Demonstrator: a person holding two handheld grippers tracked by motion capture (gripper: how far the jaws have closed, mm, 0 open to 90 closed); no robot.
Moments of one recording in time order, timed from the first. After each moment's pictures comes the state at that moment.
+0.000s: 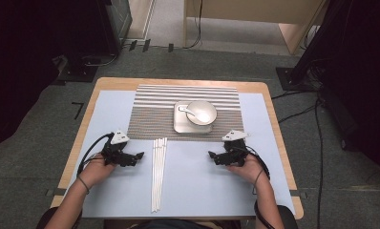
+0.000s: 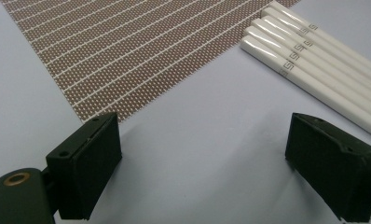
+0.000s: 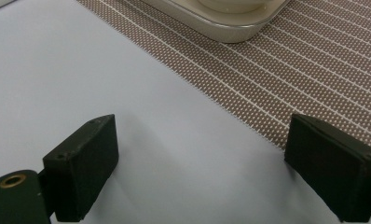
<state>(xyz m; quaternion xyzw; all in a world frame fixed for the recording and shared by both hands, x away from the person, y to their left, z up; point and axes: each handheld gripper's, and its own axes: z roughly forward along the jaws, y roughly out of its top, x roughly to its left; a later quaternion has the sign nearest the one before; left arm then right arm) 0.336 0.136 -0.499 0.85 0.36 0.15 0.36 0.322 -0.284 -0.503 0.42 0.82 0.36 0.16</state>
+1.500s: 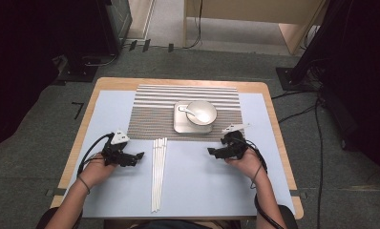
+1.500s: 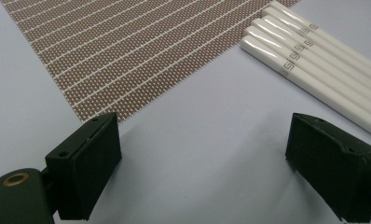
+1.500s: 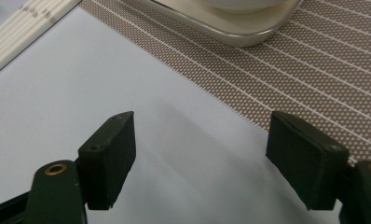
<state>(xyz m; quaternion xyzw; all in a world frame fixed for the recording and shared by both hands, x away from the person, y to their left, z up) 0.336 0.135 -0.499 0.85 0.36 0.15 0.36 0.334 -0.282 -0.482 0.45 0.82 0.35 0.07</state>
